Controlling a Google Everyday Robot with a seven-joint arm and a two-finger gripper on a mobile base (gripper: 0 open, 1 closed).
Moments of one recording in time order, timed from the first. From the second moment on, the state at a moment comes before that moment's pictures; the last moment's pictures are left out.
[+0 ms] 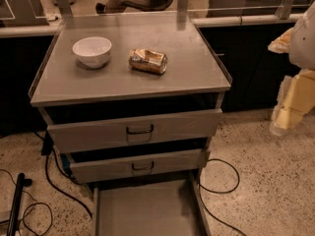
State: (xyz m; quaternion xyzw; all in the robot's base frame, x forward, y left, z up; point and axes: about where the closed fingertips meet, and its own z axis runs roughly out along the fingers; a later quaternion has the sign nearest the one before) arm 0.438 -0.217 0.976 -0.60 0.78 -0.03 0.16
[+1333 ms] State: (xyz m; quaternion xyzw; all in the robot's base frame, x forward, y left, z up) arm 0.507 -0.160 0.993 -0.57 0.77 0.03 0.29
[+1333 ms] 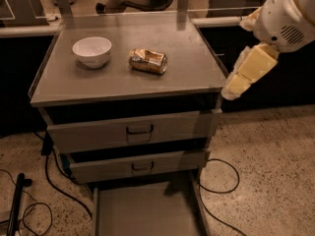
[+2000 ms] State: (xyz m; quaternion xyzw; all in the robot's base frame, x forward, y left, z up) arm 0.529 -0.127 0.983 -0.56 0.77 0.04 0.30
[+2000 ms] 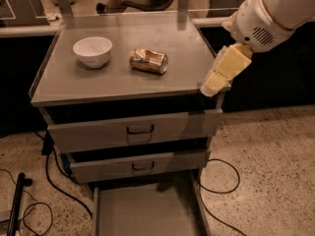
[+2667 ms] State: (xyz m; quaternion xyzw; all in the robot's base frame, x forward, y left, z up) arm 0.568 -0.081 0.977 -0.59 0.73 0.07 0.35
